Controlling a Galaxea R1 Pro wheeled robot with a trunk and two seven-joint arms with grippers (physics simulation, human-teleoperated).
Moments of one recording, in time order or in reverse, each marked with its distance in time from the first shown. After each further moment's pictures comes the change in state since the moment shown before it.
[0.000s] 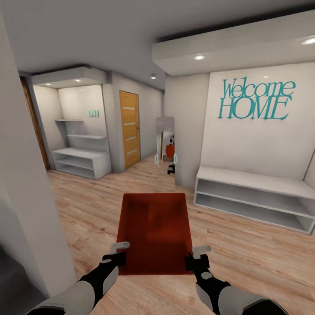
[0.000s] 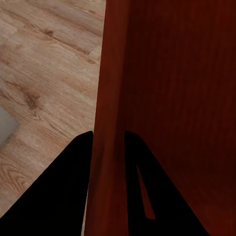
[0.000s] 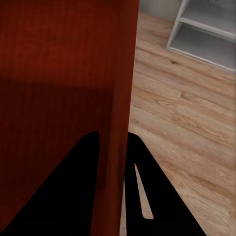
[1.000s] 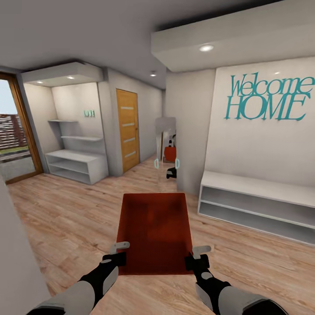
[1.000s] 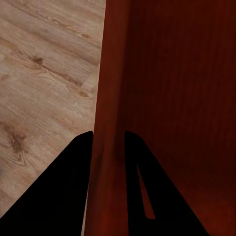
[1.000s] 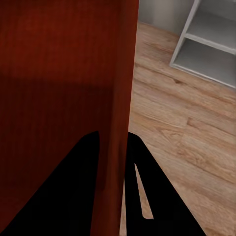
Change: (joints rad) left arm 0.000 0.000 0.000 0.000 0.000 0.000 0.000; right arm 0.000 0.000 0.000 0.000 0.000 0.000 0.000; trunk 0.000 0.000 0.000
